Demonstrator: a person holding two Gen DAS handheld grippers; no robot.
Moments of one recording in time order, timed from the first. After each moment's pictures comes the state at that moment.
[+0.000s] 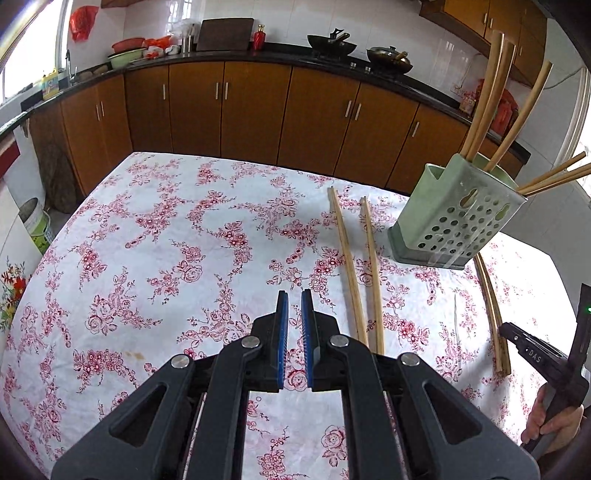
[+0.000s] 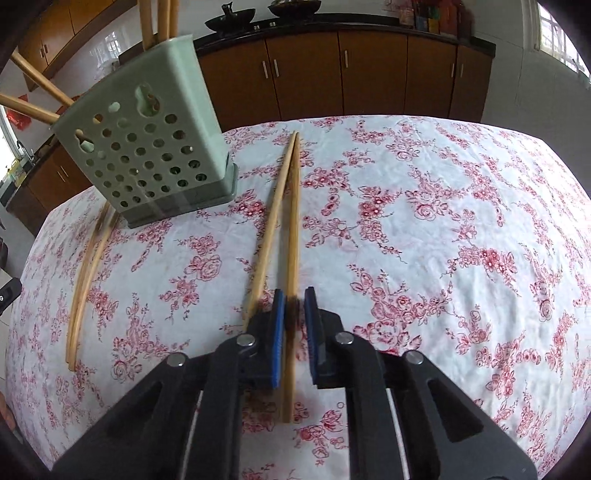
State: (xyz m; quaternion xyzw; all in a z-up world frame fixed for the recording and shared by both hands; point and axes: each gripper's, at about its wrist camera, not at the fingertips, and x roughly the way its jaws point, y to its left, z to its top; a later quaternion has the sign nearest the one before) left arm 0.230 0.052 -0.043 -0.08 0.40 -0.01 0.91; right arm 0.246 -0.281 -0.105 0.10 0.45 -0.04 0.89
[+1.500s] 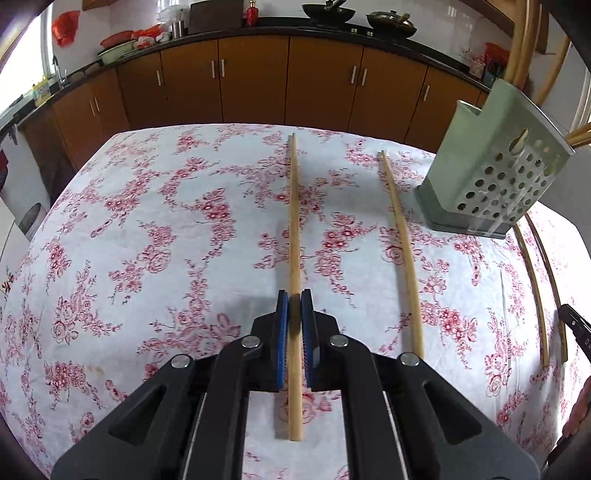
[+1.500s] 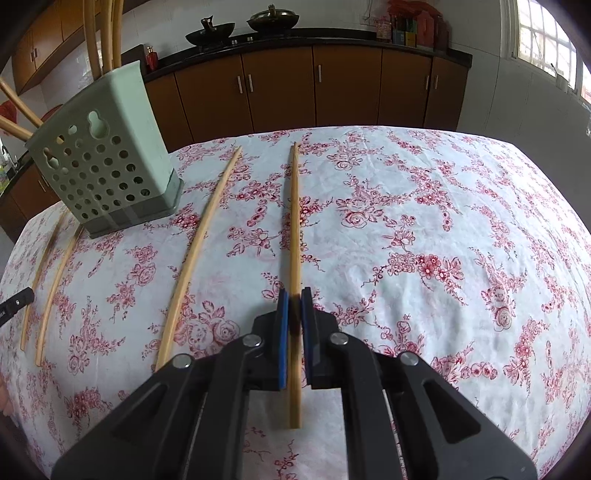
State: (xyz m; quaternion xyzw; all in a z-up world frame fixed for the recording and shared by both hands) left arm 0.271 0.042 -0.093 -0.04 0.45 0.00 0.89; right arm 0.227 -0.315 -0.111 0.08 0.42 -0.08 0.90
